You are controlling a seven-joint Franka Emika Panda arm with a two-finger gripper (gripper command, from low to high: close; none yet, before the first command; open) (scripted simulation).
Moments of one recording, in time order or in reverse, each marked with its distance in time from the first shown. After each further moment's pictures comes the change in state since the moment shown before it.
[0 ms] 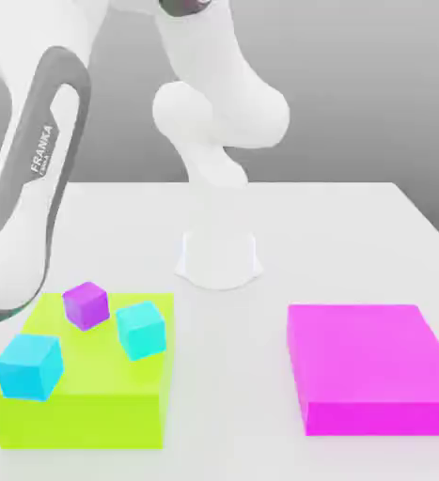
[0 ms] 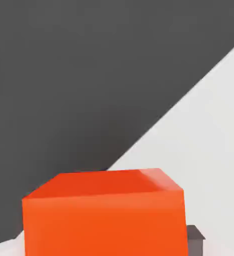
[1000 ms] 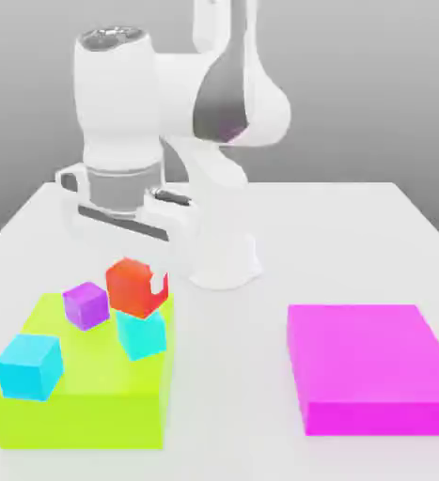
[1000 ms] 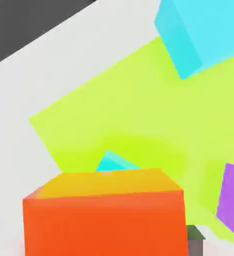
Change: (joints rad) arm 0.161 -0.714 0.070 -0.776 -0.133 0.071 0.142
